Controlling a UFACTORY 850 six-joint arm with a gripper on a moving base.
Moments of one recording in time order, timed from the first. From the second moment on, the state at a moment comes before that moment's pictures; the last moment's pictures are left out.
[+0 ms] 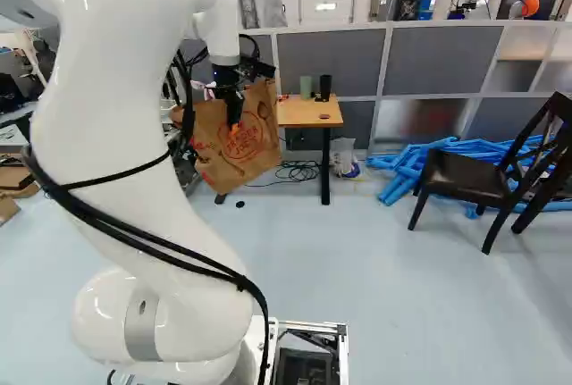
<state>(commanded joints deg) 7.1 -11.3 -74.4 11.3 -56.8 29.5</state>
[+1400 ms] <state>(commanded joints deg) 6.5 -11.4 -82.4 11.3 -66.6 29.5</state>
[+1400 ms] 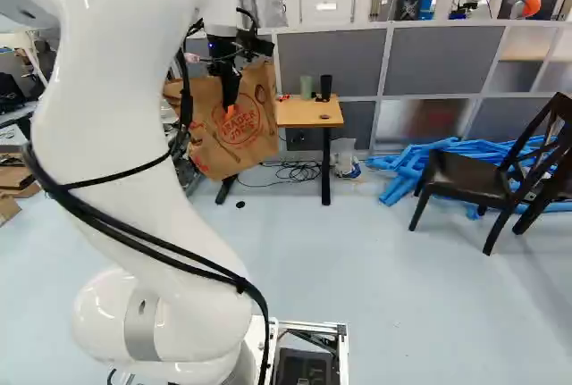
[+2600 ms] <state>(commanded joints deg) 6.5 -11.4 -82.4 11.3 -66.6 29.5</state>
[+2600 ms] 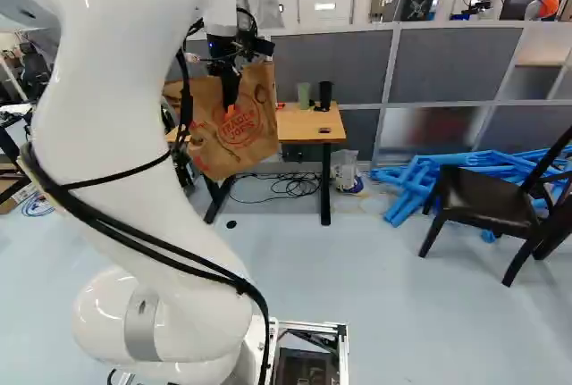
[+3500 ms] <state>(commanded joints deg) 6.5 -11.4 -82.4 11.3 -66.6 29.5</state>
